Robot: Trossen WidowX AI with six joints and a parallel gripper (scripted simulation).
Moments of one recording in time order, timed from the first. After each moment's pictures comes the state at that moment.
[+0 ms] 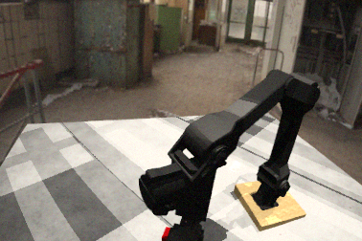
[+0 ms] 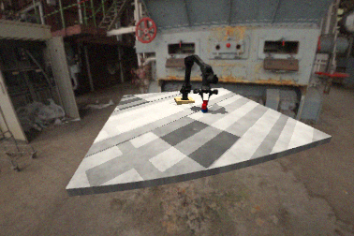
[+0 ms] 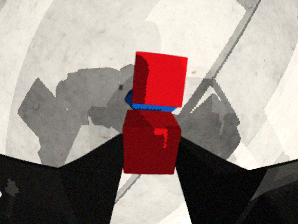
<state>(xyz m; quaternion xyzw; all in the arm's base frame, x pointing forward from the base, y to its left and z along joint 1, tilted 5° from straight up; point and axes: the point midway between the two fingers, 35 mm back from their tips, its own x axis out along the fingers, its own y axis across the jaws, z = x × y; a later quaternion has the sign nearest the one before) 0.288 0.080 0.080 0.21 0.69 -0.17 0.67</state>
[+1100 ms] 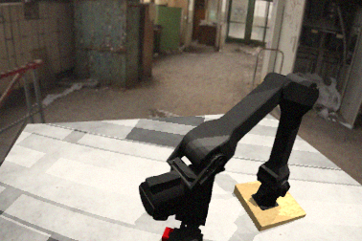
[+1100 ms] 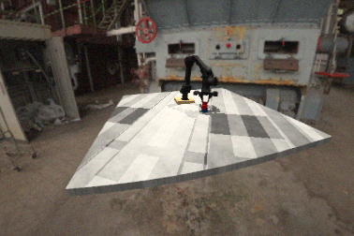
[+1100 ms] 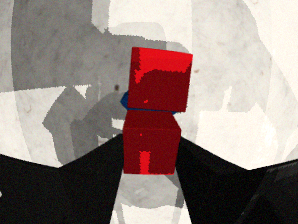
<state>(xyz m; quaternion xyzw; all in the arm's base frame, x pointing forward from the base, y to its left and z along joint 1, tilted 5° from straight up) 0.286 0.081 0.066 0.21 0.69 -0.17 0.67</state>
